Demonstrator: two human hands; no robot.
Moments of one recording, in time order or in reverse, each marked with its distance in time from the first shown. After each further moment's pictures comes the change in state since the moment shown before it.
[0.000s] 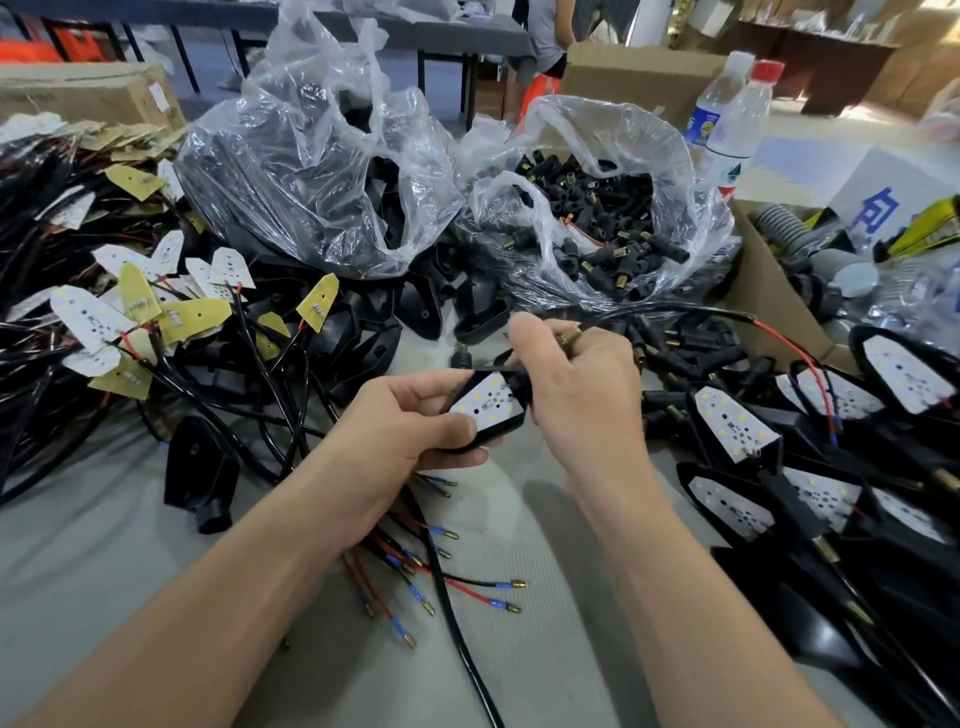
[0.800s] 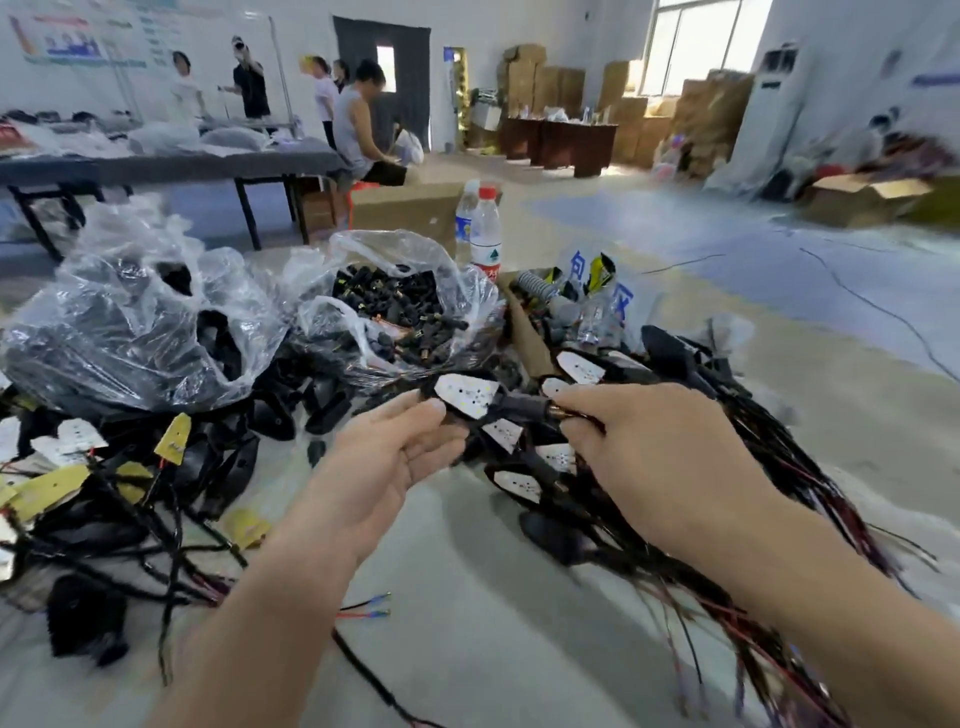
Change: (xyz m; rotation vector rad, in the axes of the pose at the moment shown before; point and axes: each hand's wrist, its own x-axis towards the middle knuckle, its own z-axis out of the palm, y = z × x) left_hand -0.016 0.047 0.123 -0.175 -0.125 -0.081; right_hand -0.115 -0.085 -0.203 -1.239 0.069 -0.292
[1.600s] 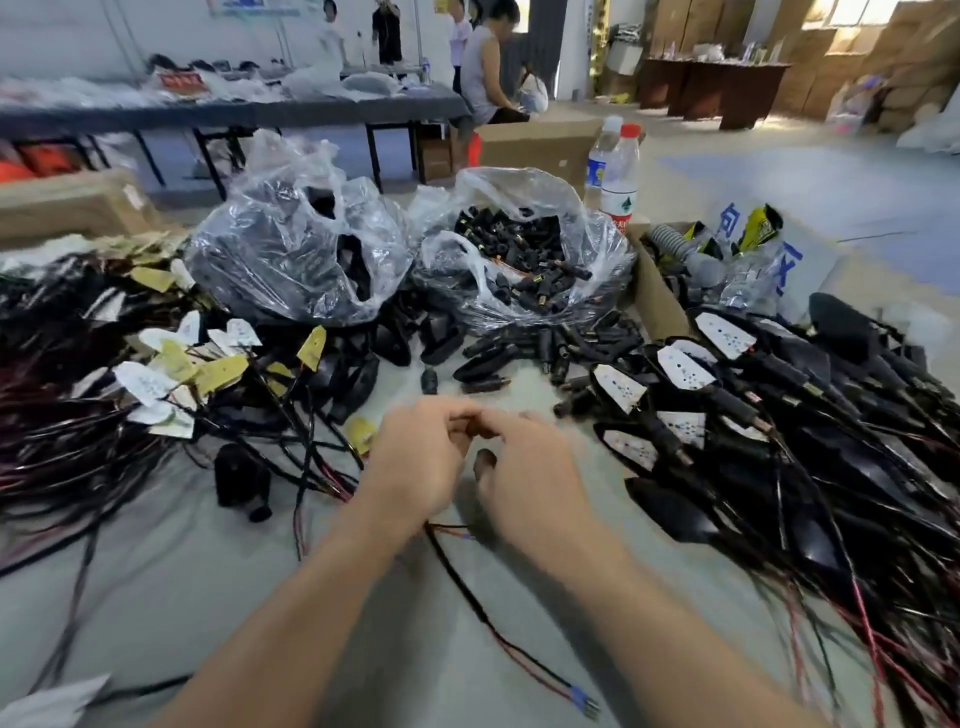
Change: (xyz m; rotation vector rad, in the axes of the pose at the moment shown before) left_hand -0.028 -0.027 -0.075 1.253 0.216 0.408; right_hand 0.016 -0.131 0.153 0.678 -0.075 0.003
